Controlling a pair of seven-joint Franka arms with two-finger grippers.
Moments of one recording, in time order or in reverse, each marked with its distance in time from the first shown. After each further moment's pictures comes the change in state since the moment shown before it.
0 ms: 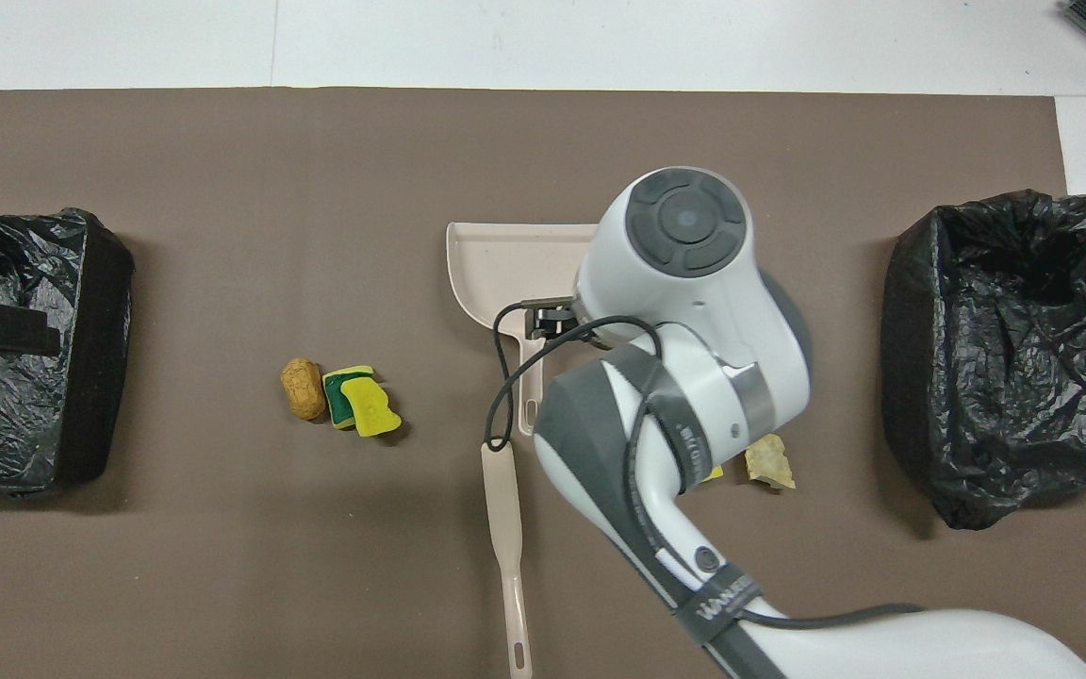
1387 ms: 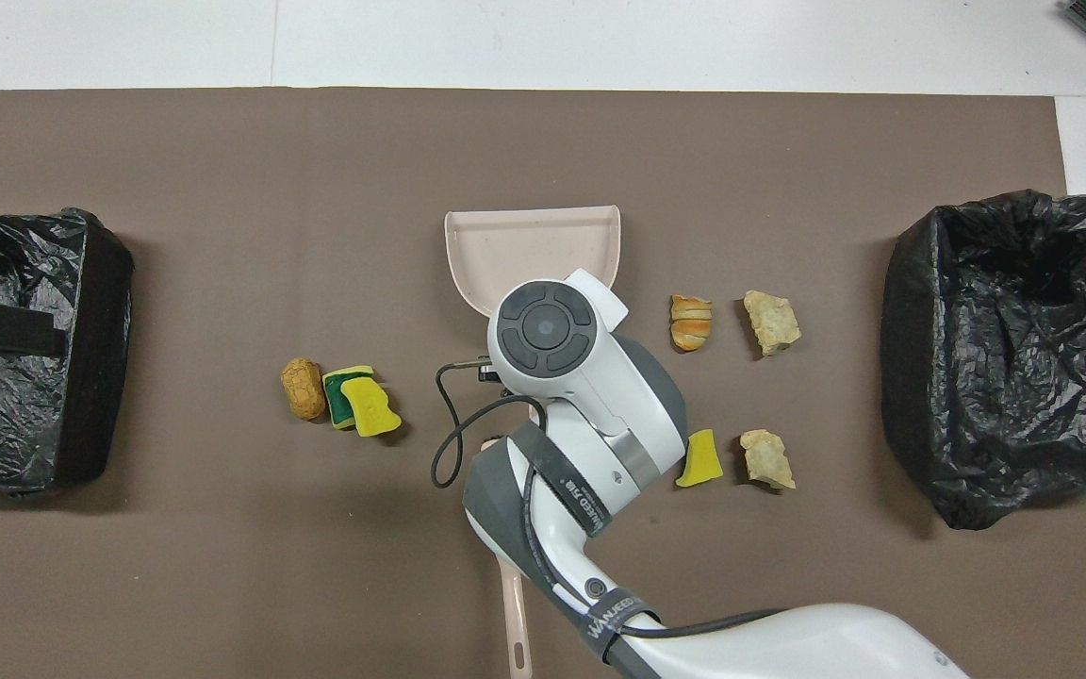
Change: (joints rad) left arm -0.001 -0.002 -0.006 -0.005 0.000 -0.001 0.000; right arm 0.089 0.037 -0.008 -0.111 -0.074 0.172 0.076
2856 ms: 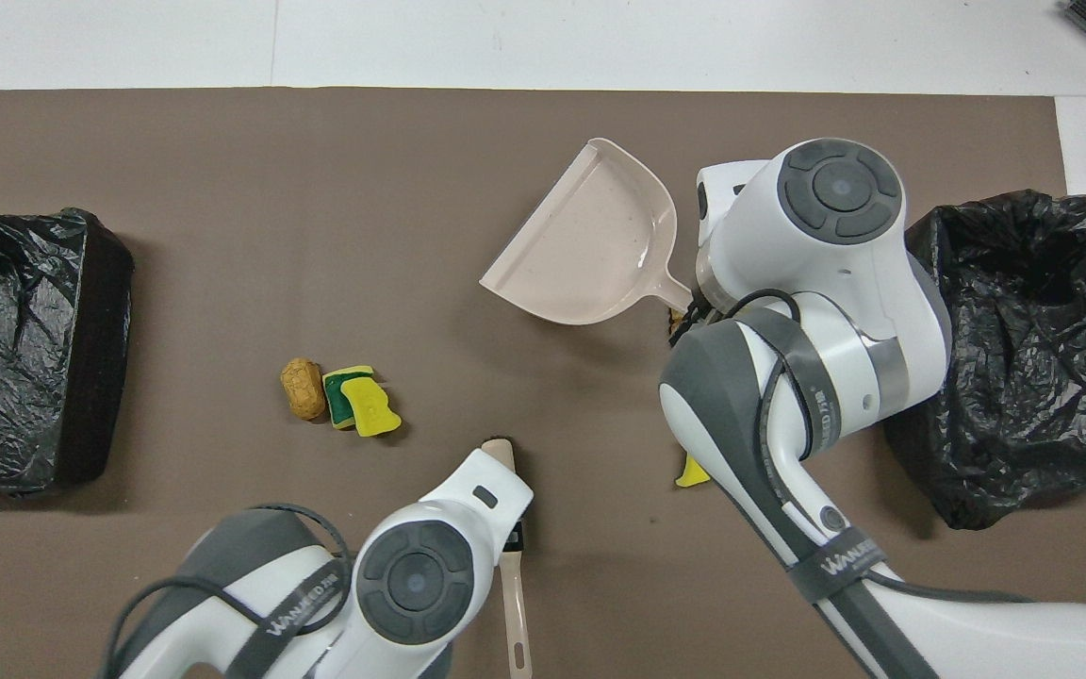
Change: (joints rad) left arm -0.760 0.008 -0.027 -0.641 -0.005 0.542 -0.776; right arm -0.264 -0.138 -0.011 0.002 0.000 -0.192 -1.181
